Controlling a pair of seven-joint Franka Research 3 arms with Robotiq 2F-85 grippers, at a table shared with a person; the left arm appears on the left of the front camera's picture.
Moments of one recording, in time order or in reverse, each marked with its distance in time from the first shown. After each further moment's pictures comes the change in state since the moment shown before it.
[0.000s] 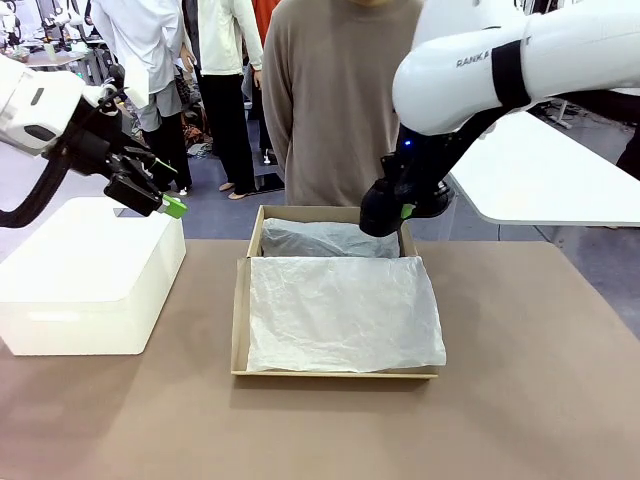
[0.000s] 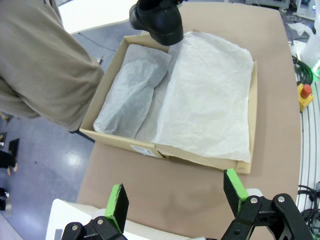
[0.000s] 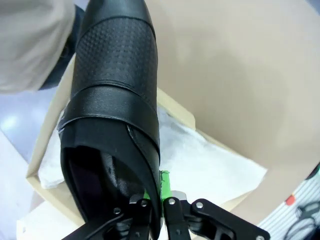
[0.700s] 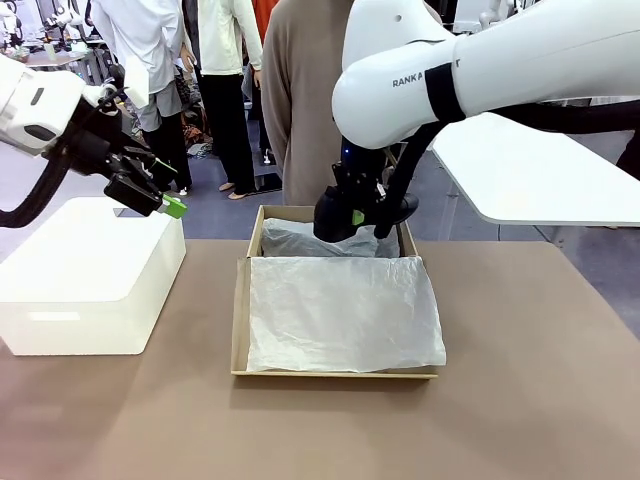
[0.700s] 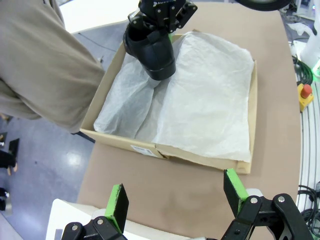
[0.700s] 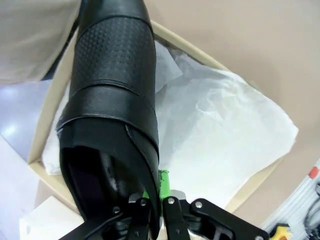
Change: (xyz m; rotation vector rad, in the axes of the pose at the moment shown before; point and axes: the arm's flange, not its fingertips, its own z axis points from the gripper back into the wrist) left arm 0.000 0.000 0.000 0.000 0.000 0.000; right arm -0.065 0.048 -0.017 -0.019 -0.001 -0.057
